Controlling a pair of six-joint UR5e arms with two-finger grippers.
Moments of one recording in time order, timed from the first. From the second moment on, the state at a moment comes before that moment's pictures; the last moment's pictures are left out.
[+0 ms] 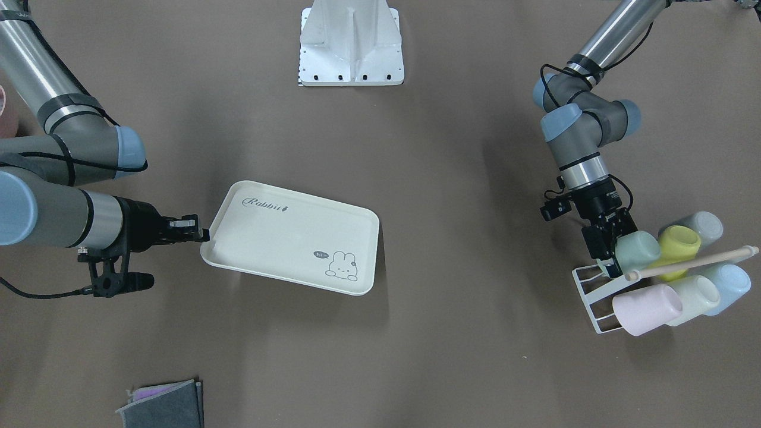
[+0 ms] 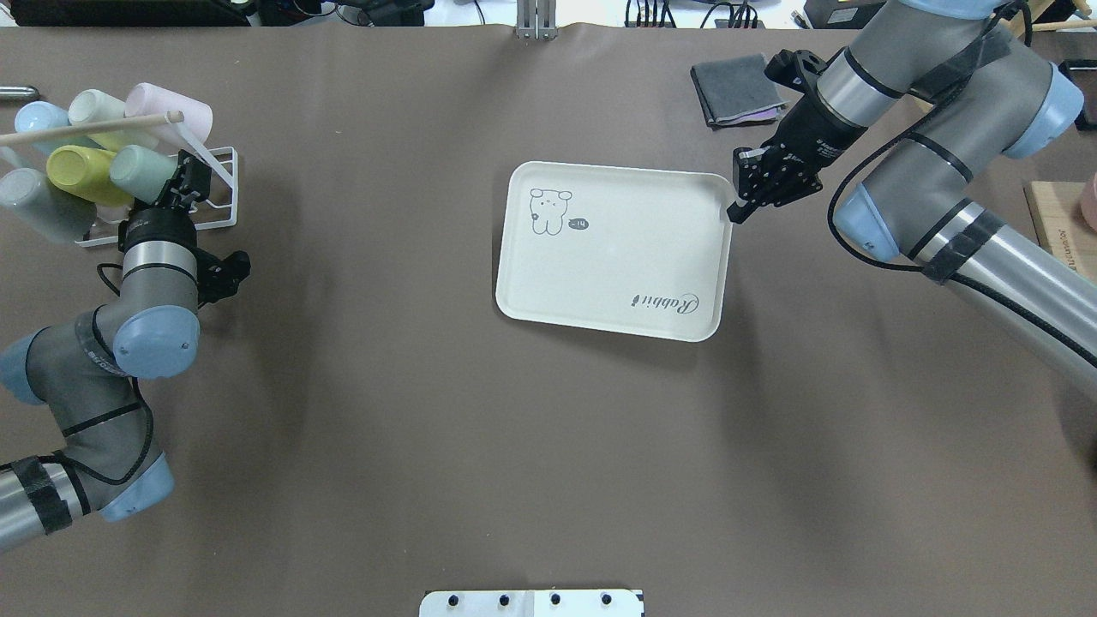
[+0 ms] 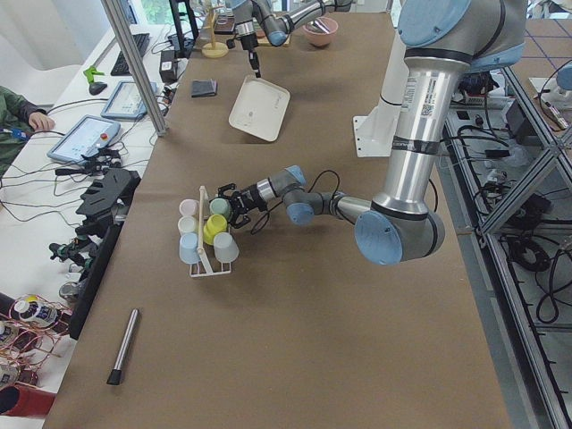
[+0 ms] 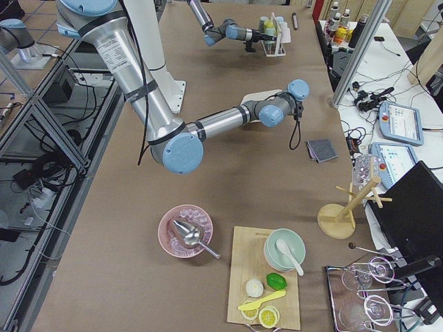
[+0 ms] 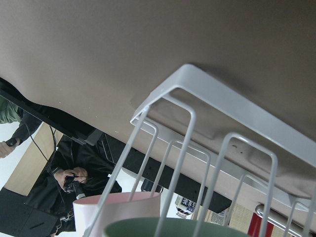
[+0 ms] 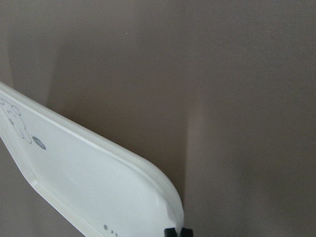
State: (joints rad) left arm -0.59 -1.79 -1.40 -2.33 -0.69 1.23; right arm 0.97 -1.01 1.33 -1.16 2.62 0.88
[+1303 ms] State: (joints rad) left arm -0.60 -1.81 -1.41 -2.38 -0.68 1.33; right arm 0.77 -0.94 1.32 -1.05 2.29 1.02
